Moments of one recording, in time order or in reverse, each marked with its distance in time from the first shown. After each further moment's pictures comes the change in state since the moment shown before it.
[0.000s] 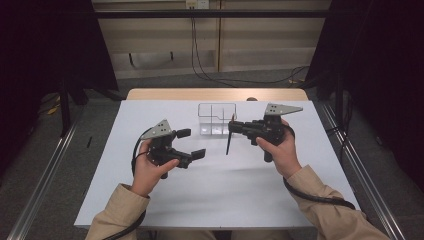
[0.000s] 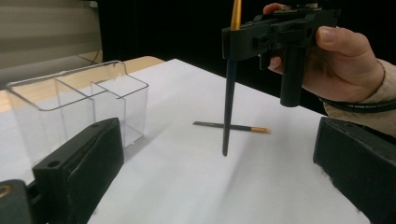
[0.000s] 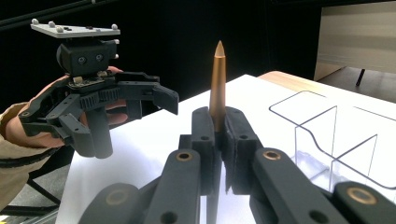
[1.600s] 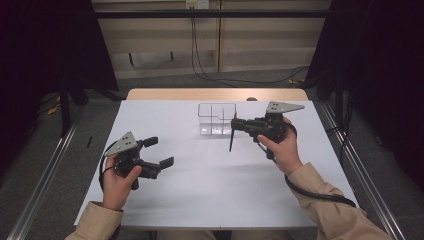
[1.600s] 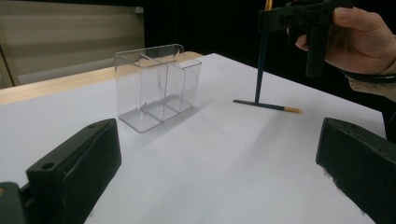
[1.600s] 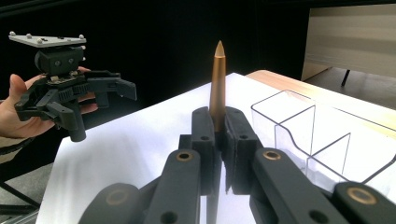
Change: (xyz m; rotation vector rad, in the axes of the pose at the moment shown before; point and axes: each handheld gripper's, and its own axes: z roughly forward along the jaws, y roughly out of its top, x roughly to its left) left arm 0.012 -0.032 -0.076 -0.017 0.147 0.011; right arm -0.009 0.002 -0.003 0.013 -0.040 -0.021
